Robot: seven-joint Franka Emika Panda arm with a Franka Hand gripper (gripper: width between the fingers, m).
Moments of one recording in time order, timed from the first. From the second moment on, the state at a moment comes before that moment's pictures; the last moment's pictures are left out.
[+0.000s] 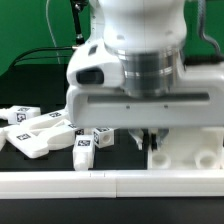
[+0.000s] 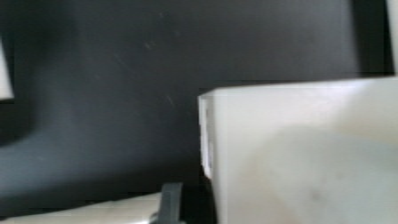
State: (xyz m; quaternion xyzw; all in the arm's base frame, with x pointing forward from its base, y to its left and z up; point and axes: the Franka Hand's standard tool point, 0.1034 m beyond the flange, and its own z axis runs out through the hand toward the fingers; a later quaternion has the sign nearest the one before) arm 0.645 0.023 0.071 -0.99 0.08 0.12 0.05
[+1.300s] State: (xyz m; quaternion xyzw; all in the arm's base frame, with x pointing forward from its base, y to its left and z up) arm 0.629 0.004 0.051 -0.97 0.04 -0.24 0.00
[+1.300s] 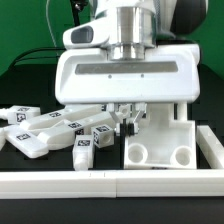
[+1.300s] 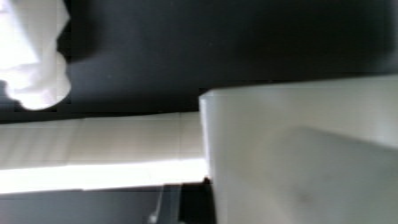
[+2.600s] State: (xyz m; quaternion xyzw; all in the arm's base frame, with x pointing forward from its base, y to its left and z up) arm 0.637 0.020 0.048 -0.97 0.04 -0.26 0.00
